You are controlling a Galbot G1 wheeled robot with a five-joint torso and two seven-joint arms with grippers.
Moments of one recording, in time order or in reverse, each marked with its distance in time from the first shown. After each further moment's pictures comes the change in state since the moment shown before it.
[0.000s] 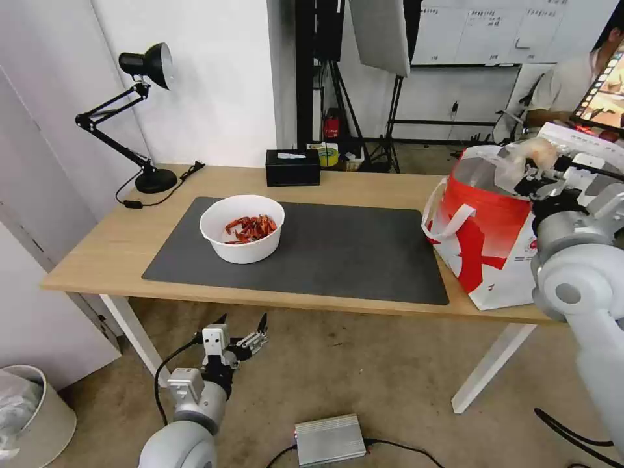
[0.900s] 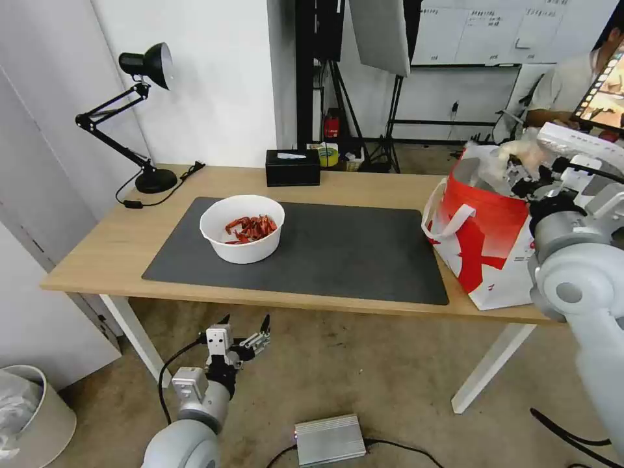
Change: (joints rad) left arm -0.013 0.003 0.010 0.012 -0.003 0.000 -0.001; right arm 0.001 0.020 -0.003 -0.001 0.003 -0.002 0.007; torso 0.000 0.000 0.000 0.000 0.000
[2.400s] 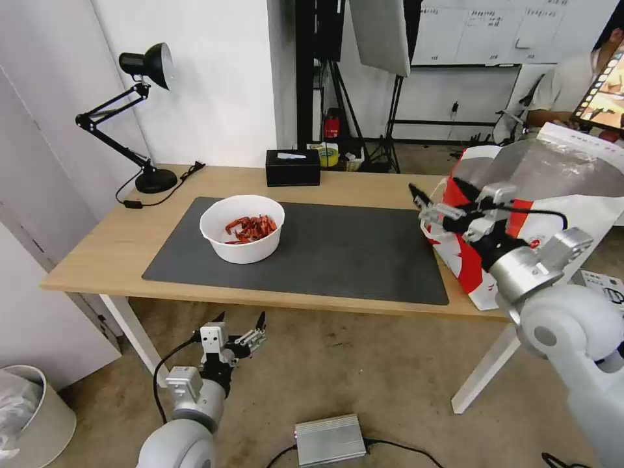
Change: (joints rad) left arm 0.033 -0.012 -0.046 -0.026 -0.001 -0.023 0.002; right arm -0.244 -0.032 -0.047 0.086 -0.203 0.077 -0.656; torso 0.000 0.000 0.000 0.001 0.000
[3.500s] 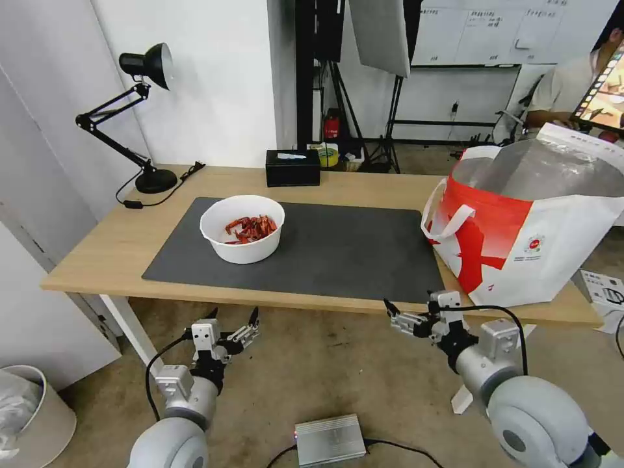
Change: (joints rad) left arm -0.014 0.017 -0.015 0.001 -0.021 0.000 0.016; right arm -0.333 0.036 -0.084 0.106 -0.107 -0.165 0.229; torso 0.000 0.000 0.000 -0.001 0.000
